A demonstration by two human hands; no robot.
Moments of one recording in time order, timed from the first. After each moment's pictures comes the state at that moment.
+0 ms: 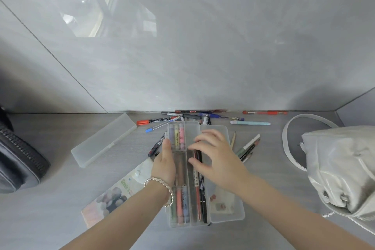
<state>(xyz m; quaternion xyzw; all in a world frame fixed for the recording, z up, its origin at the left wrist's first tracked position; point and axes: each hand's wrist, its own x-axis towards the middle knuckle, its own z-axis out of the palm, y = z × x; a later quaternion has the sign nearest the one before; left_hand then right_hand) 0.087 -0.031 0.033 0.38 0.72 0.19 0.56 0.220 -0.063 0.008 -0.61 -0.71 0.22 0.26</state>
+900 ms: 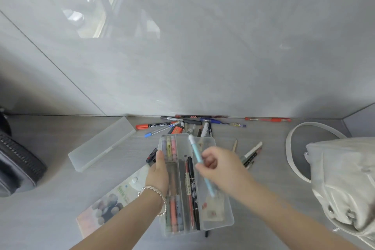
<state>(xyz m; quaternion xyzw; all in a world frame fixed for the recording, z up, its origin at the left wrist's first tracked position) 0.084 -0.022 0.007 0.31 0.75 0.17 0.56 0.229 -0.057 0.017 -0.71 -0.52 0.42 0.23</state>
